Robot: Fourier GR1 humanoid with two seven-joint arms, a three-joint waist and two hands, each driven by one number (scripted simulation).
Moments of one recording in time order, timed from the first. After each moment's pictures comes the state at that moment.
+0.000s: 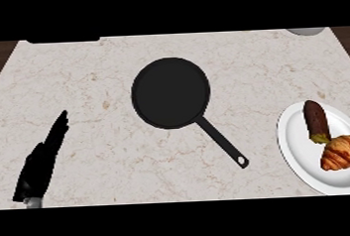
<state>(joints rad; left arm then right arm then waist) 0.05 0.46 -0.21 -1.55 0.06 0.24 0.09 0.19 -0.72 -0.06 -1.53 0.46 -0.44 0.79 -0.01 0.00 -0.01</state>
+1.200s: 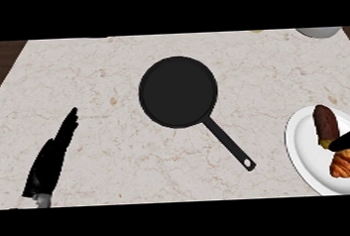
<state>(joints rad) 0.02 0.42 -0.23 -1.58 0.02 0.23 0.13 -0.23 -0.76 0.12 -1.46 0.29 0.10 1.24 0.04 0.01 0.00</state>
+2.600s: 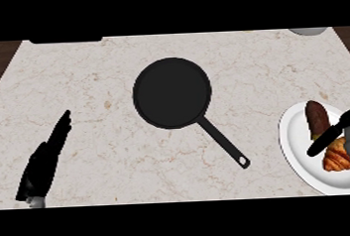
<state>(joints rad) 0.05 0.41 -0.18 -1.56 0.01 0.20 0.11 -0.35 -0.61 0.19 -1.11 0.33 0.19 1.24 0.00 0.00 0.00</state>
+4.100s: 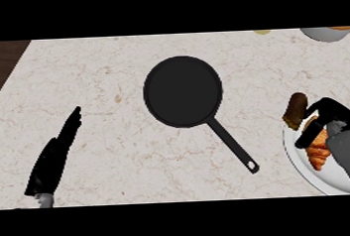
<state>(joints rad) 0.03 0.36 -0.19 -1.59 -0.03 0.15 0.13 -0.39 -0.53 0.18 -1.12 0.46 0.25 0.95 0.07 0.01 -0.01</state>
